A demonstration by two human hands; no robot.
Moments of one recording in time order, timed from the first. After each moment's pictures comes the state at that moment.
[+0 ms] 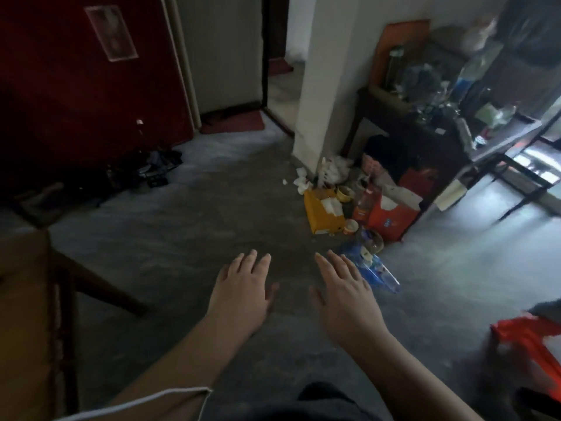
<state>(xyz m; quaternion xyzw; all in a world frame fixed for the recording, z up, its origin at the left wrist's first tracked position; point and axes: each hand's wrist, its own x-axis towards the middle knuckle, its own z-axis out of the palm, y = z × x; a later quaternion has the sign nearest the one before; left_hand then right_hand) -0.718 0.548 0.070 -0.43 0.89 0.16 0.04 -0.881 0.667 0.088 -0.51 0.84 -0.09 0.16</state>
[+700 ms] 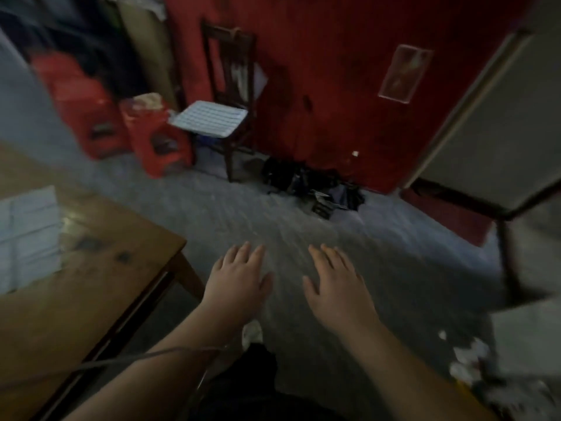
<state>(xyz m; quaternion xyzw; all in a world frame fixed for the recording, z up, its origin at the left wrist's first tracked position) -0.615 0.115 0.062 -0.81 0.56 0.17 -0.05 -0.803 0.043 0.081 -0.86 0.48 -0.01 0.19</state>
